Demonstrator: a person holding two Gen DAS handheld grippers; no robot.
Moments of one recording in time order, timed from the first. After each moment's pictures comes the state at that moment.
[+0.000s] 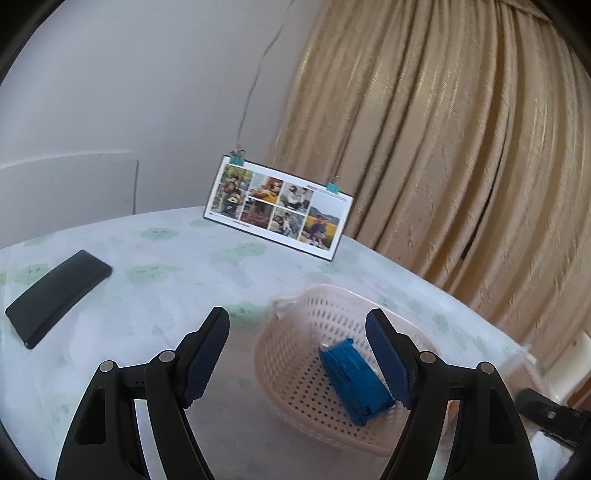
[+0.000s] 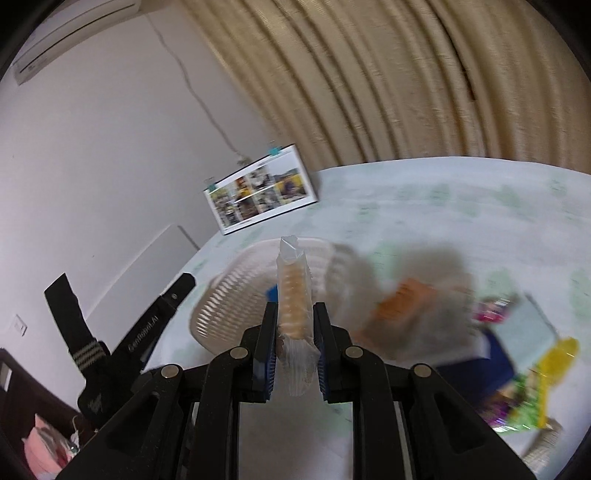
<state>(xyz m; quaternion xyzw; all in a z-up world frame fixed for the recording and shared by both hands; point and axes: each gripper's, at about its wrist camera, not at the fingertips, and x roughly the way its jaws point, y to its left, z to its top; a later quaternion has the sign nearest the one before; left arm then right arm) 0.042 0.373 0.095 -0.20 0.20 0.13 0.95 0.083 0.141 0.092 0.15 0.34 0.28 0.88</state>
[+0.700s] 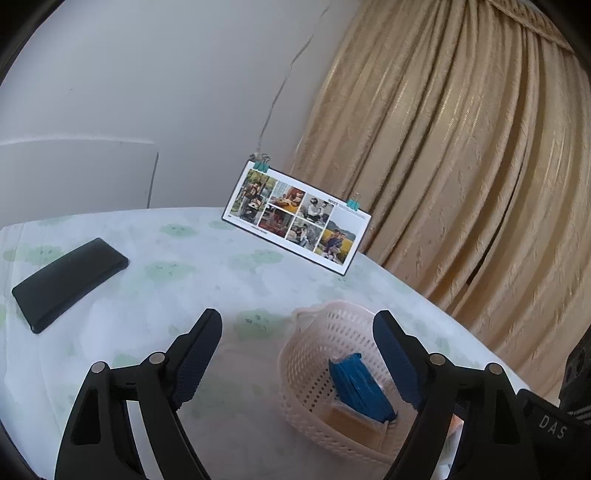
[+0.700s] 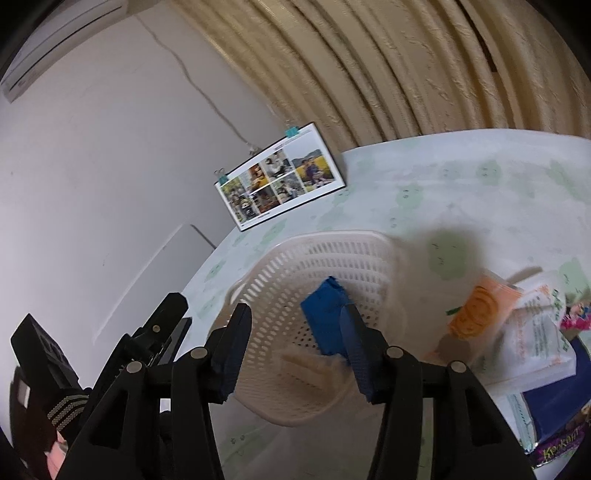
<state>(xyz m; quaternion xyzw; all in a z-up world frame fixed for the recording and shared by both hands) 0.035 0.386 0.095 -0.22 0.19 0.15 0.95 0.117 0.183 0.071 0.19 0.36 0.30 0.86</state>
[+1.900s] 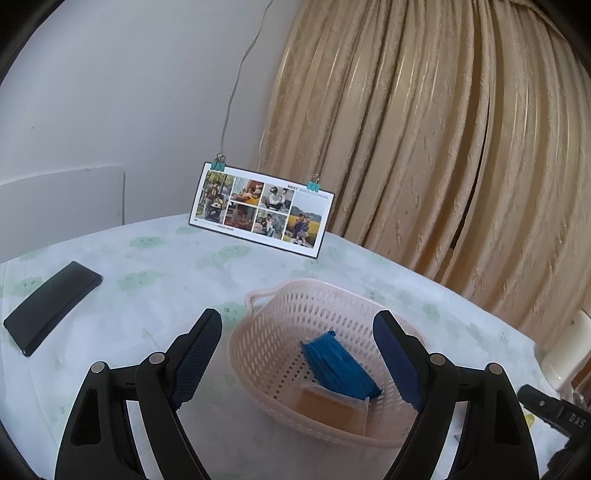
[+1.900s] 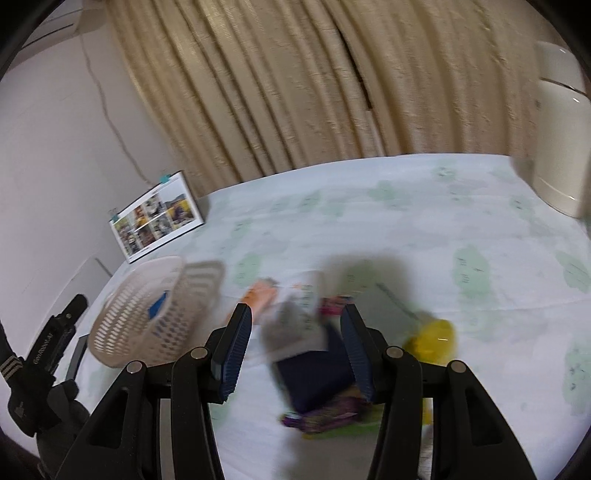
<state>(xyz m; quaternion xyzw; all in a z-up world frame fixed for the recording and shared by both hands) 0.040 0.349 0.095 -0.16 0.21 0.11 0.96 0.081 0.041 0.057 0.15 0.34 0.09 0.92</state>
